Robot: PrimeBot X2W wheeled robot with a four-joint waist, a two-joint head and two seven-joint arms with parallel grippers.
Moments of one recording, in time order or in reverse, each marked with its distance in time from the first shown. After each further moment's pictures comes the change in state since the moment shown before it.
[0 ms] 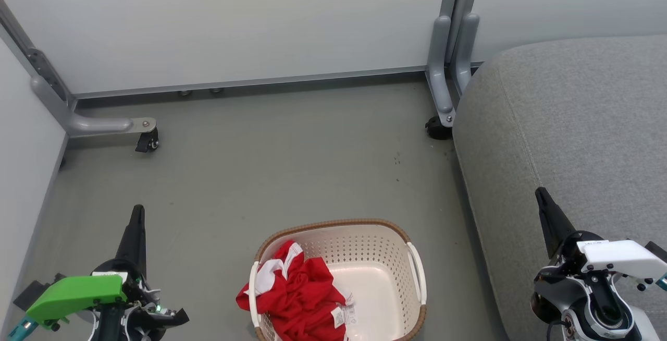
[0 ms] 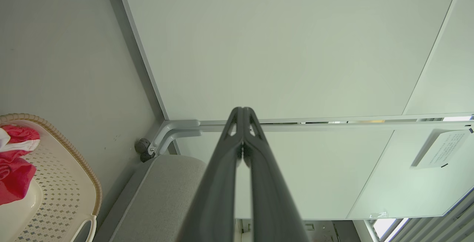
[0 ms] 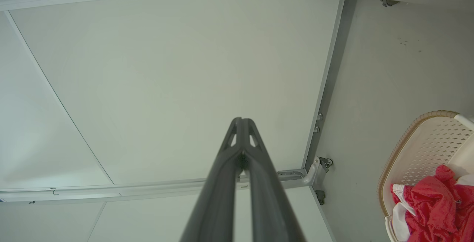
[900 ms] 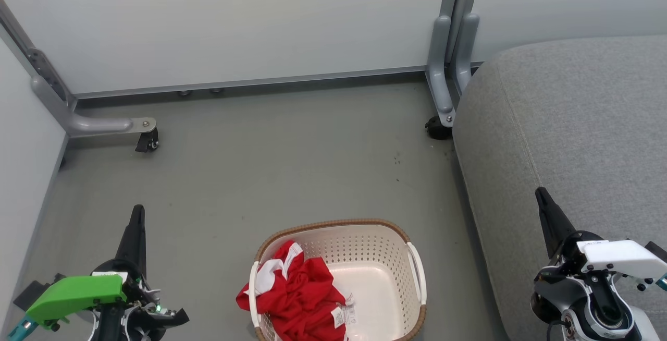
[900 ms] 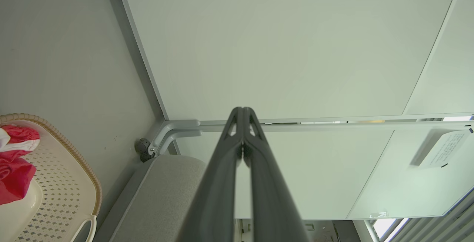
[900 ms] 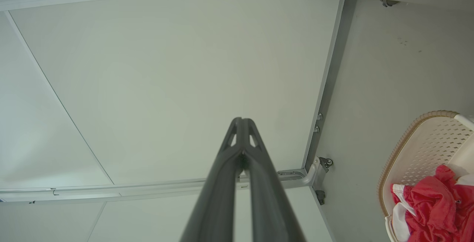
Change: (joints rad) left arm 0.000 0.000 0.000 0.000 0.000 0.000 0.000; right arm 0.000 0.000 0.000 0.000 0.000 0.000 0.000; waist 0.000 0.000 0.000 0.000
